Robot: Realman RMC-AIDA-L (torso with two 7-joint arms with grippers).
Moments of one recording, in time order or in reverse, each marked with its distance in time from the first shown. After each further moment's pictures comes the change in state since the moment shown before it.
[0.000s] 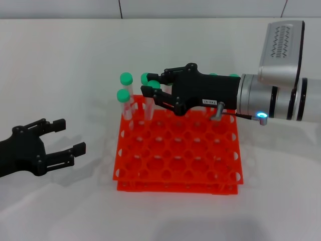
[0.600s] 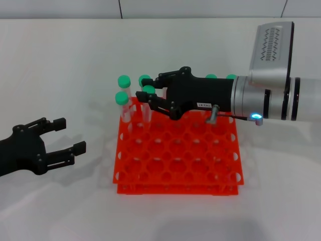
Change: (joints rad) left arm -0.006 0.000 -0.003 -0.006 0.000 -0.001 0.000; right arm 0.022 0.000 -0.037 -0.001 -0.003 0.021 0.004
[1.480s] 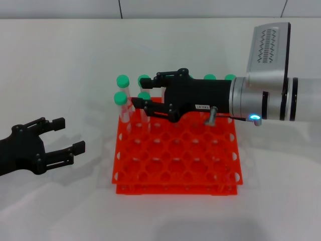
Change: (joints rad) left arm 0.000 0.002 -0.002 0.000 0.000 -0.002 0.000; right arm 0.006 -0.002 -0.018 -0.006 -0.001 0.004 -0.002
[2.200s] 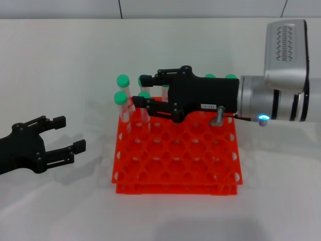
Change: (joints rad) left arm -0.002 0.000 -0.002 0.004 -0.006 0.009 -0.001; right arm -0.034 -0.016 0.023 -0.037 0.001 -0.082 0.000
